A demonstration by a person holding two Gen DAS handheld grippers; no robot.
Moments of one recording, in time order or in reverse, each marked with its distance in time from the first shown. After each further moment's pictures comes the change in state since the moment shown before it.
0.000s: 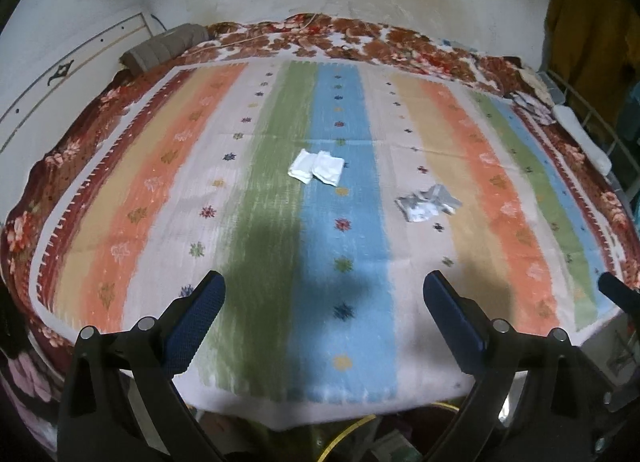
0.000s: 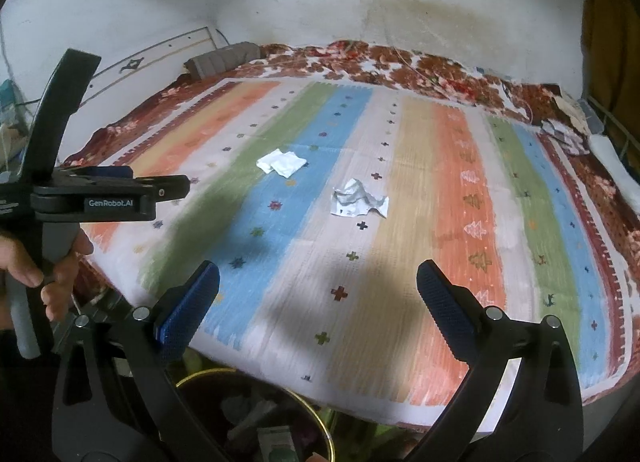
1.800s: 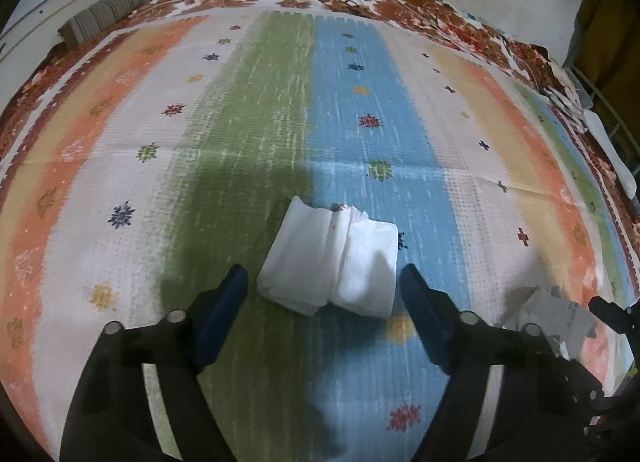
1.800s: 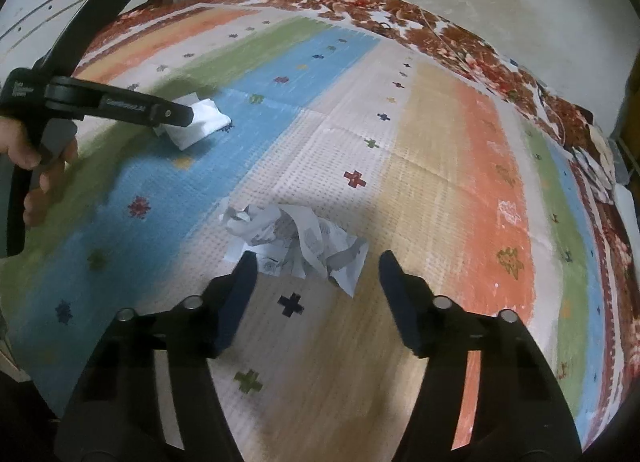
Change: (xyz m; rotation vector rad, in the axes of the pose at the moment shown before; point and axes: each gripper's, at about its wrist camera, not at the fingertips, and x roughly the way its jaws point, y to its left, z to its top) left arm 0.241 0.025 0.105 -0.010 0.096 -0.102; right arm 0.229 -0.049 0.052 -0.219 0.159 -0.102
